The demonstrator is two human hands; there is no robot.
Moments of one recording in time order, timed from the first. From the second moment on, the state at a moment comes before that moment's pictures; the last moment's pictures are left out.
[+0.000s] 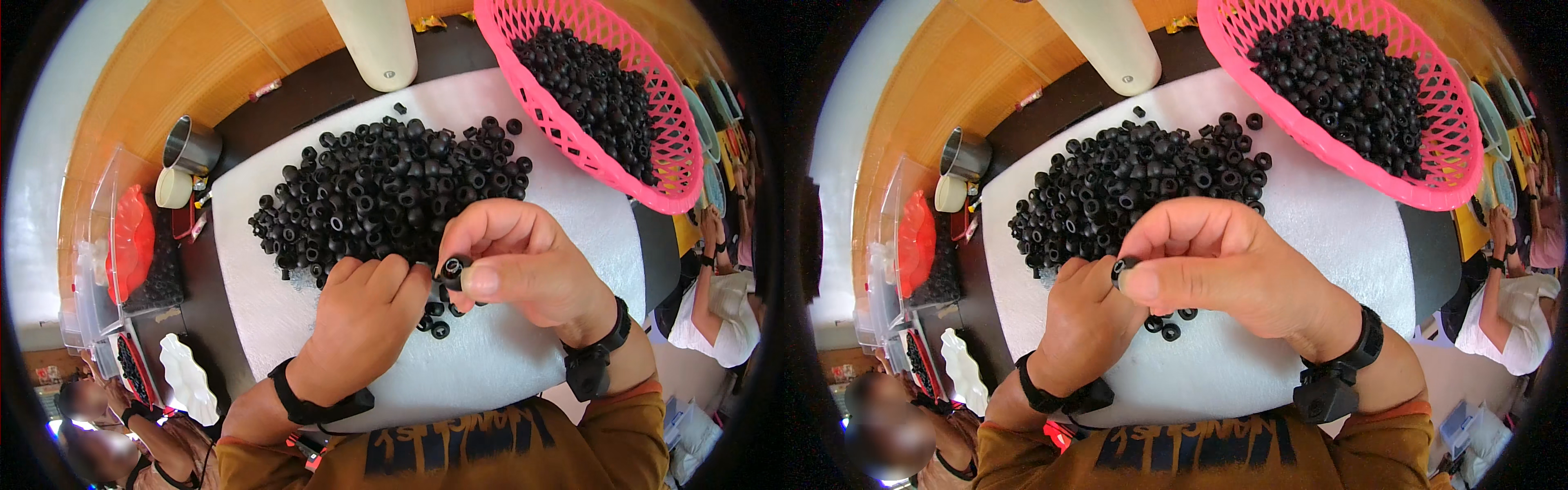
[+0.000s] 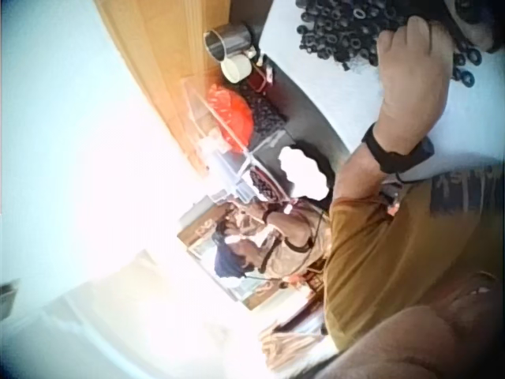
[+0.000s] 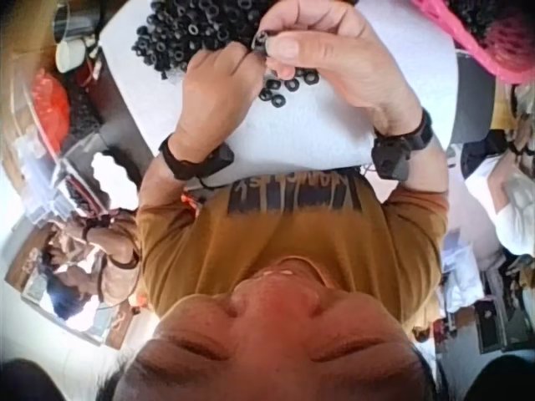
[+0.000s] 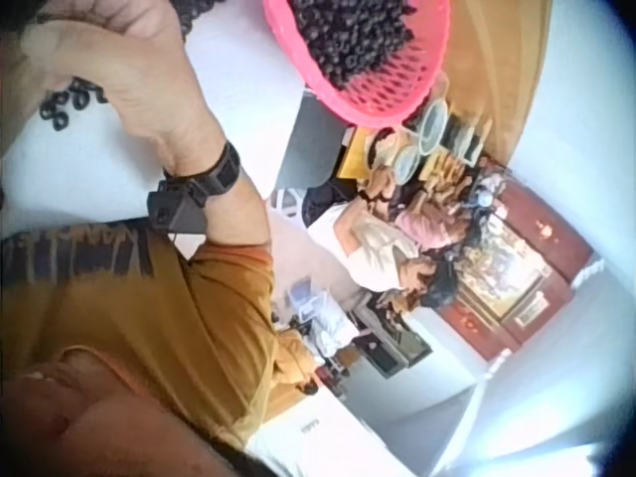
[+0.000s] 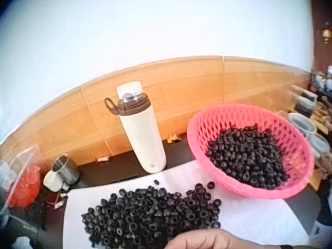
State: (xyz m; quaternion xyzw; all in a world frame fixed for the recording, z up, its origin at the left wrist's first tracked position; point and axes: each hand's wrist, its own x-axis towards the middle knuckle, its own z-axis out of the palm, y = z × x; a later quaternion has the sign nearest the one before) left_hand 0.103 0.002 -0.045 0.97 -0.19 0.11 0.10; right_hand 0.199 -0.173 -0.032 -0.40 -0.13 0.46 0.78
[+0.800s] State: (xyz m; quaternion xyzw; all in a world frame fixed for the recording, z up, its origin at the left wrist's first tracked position) left_hand 0.069 0.027 -0.031 0.59 0.07 0.00 0.81; right_hand 0.177 -0.161 -0.037 -0.49 -0.22 0.48 0.70
